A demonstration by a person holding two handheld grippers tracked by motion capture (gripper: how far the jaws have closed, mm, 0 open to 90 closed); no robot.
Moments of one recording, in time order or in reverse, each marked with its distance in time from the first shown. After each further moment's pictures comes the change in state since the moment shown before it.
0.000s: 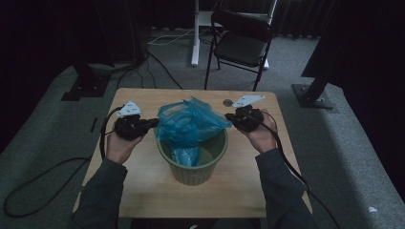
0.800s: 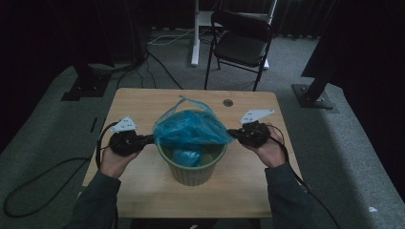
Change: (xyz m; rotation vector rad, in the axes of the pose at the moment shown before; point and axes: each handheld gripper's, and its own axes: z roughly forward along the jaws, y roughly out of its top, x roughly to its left) left arm -0.017 -0.035 -0.015 0.024 -0.106 -0.024; right arm 0.017 -0.034 -0.022 -0.024 0.168 -0.010
